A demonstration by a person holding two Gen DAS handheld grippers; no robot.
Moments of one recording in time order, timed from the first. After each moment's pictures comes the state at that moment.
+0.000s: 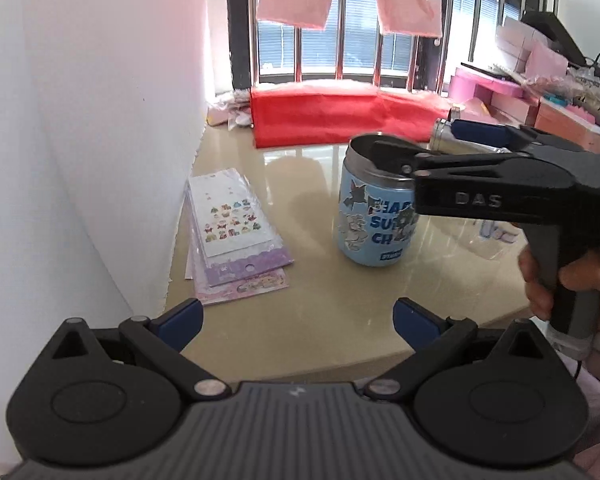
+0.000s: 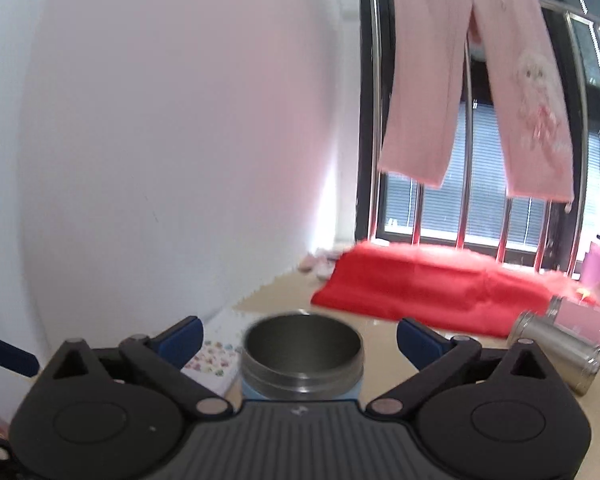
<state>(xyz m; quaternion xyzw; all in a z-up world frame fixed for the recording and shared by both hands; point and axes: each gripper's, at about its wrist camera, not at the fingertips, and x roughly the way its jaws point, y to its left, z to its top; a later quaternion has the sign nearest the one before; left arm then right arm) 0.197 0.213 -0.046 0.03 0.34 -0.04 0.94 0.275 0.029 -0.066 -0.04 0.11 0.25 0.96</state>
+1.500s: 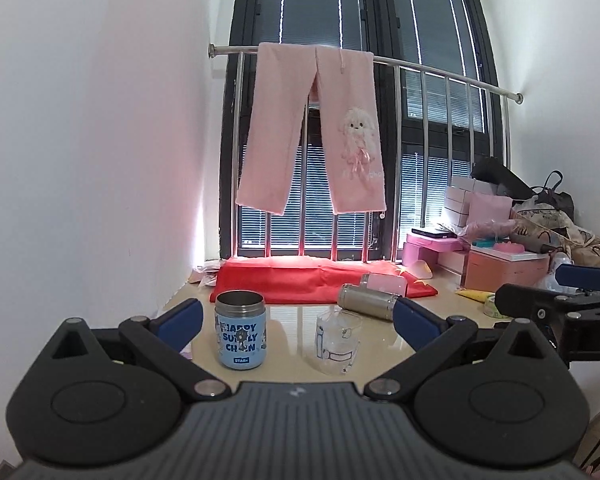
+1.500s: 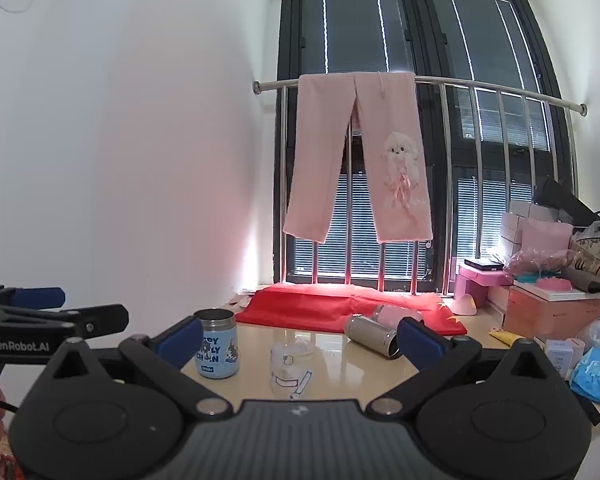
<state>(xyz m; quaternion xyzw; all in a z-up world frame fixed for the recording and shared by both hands) -0.007 0.024 0.005 0.00 0.06 0.00 1.00 0.005 -0.198 -0.011 0.00 0.05 0.17 0.98</state>
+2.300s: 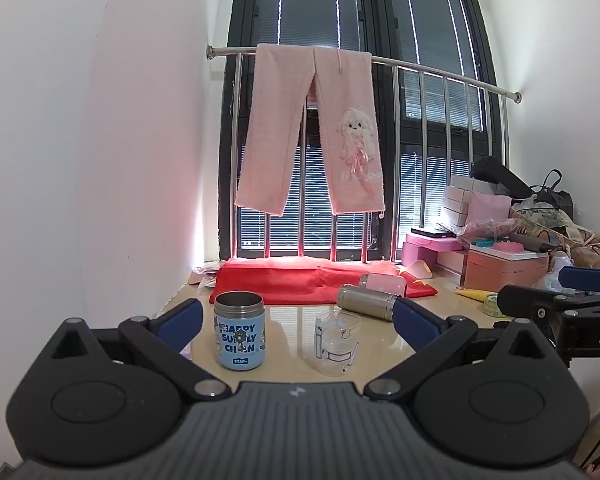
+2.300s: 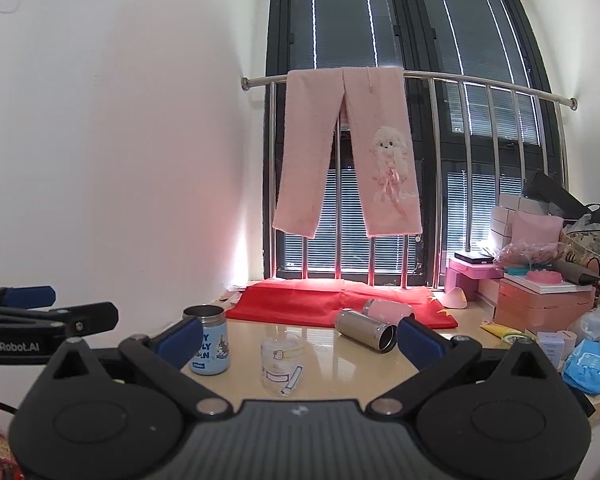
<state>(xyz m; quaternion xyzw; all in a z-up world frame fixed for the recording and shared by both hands) -0.007 0.025 0.003 0.00 0.06 -0.01 1.00 0.008 -0.197 -0.012 0.00 0.05 0.15 0.99</state>
